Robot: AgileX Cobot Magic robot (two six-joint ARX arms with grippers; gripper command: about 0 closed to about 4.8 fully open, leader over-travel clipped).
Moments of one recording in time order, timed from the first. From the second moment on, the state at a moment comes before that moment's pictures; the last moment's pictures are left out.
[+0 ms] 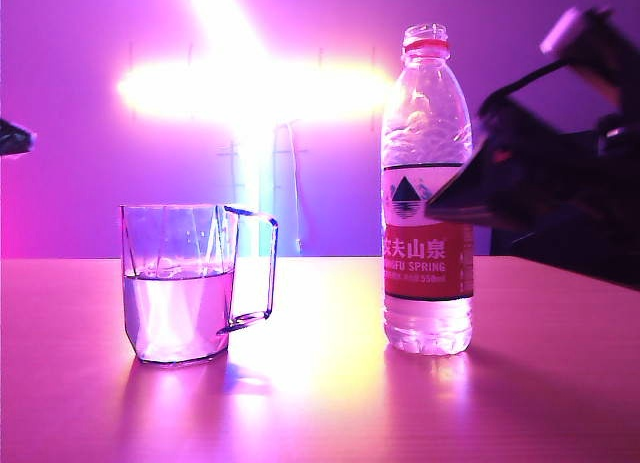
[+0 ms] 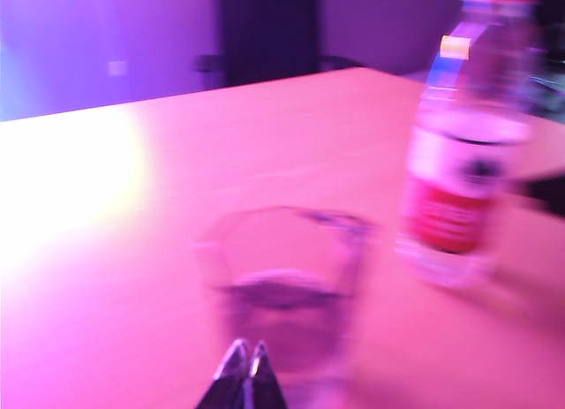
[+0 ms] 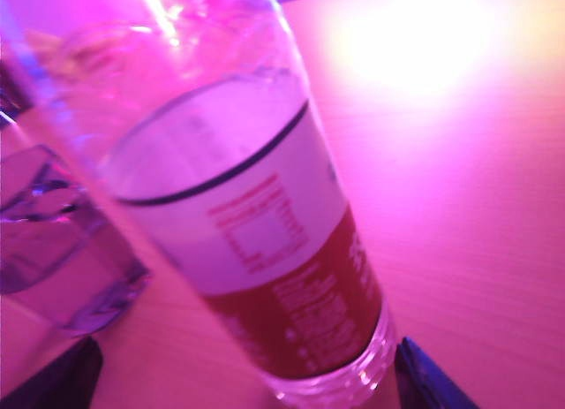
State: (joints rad) left arm -0.60 0.00 0.00 -0.04 0.01 0.01; right arm 0.71 1.20 0.03 1.00 0.18 0.36
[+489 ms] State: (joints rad) left arm -0.07 0.00 0.00 -0.04 0.04 0.01; right arm 0.71 0.96 0.00 0.92 -0.08 0.37
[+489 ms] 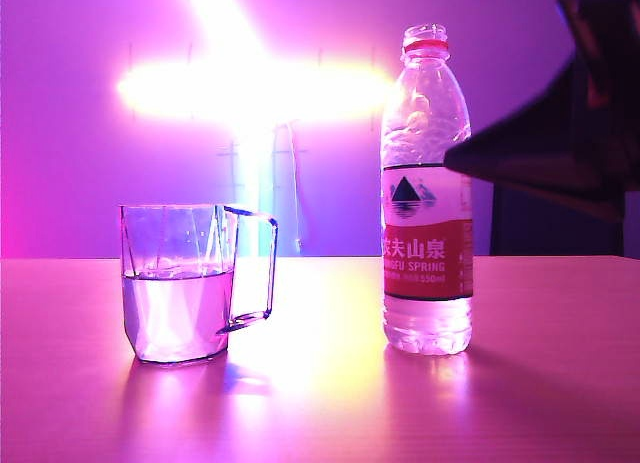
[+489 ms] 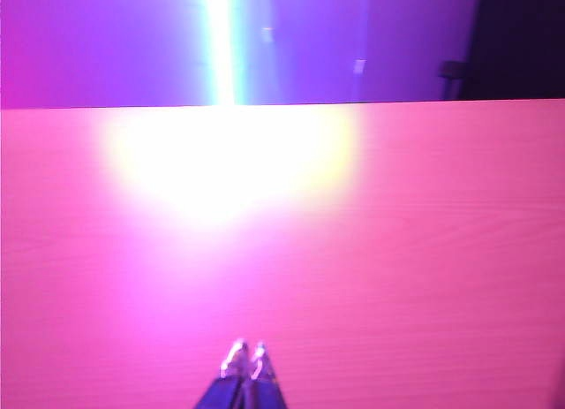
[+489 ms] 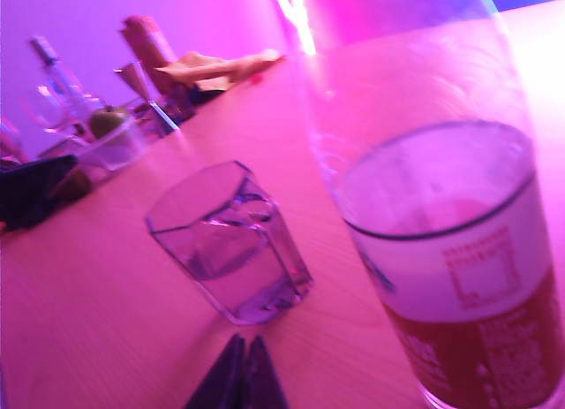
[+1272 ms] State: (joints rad) left arm -0.03 0.00 0.00 -0.04 0.04 0.01; right arm 0.71 0.92 0.00 0.92 -0.08 0.39
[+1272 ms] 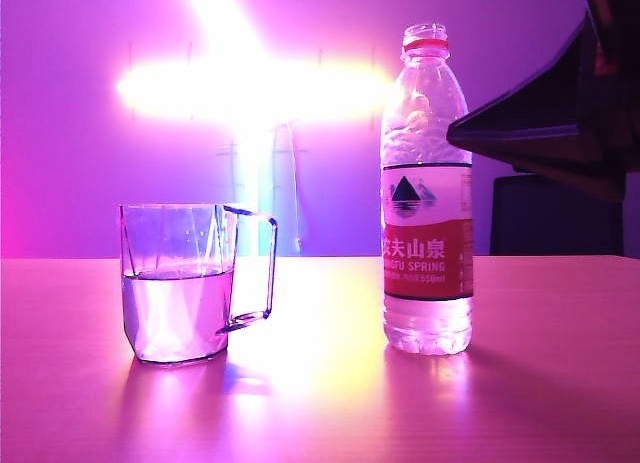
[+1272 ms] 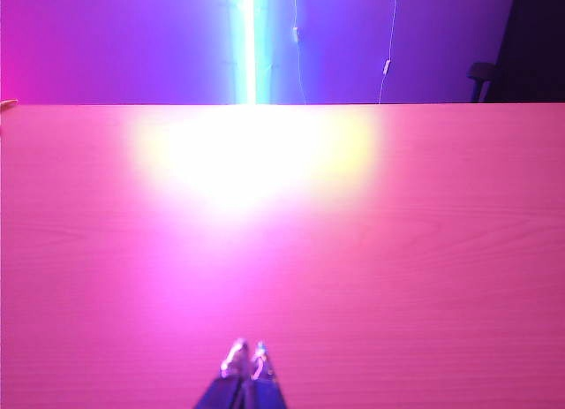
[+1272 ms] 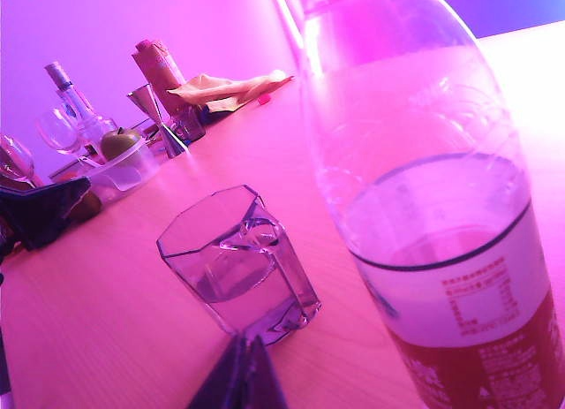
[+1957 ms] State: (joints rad) left arm -0.03 0.00 0.00 -0.04 0.04 0.01; right arm 0.64 0.75 0.00 0.83 0.01 0.19
